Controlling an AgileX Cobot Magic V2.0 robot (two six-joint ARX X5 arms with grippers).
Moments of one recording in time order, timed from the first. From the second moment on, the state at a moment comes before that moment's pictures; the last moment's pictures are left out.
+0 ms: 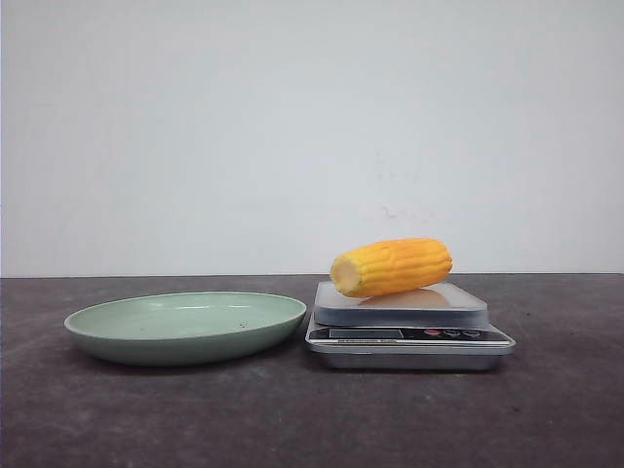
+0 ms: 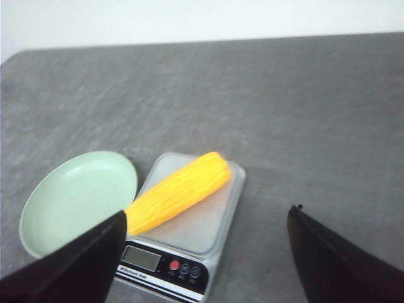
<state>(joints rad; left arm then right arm) -0.84 0.45 1.44 -1.42 -0.73 -0.37 0.20 0.75 0.93 -0.62 -0.26 0.18</state>
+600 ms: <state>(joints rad) -0.84 0.39 1.35 -1.42 -0.68 -0.48 0.55 1.32 1.04 -0.35 -0.02 0.26</state>
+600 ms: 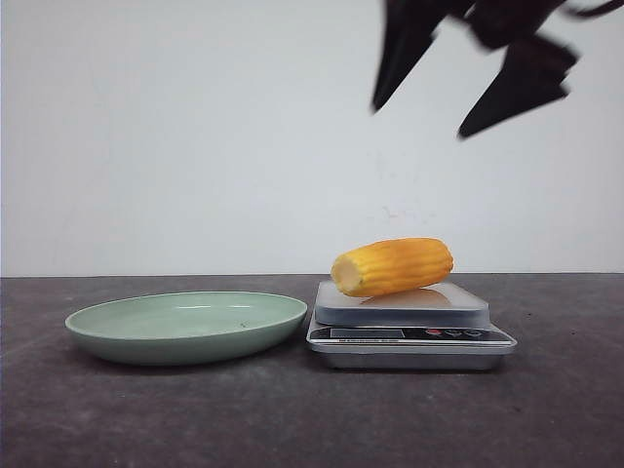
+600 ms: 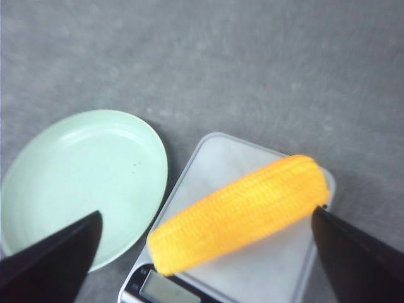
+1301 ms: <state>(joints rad) -0.84 0.33 1.13 -1.34 -0.65 -0.48 0.59 1.63 1.12 -0.35 0.09 0.42</state>
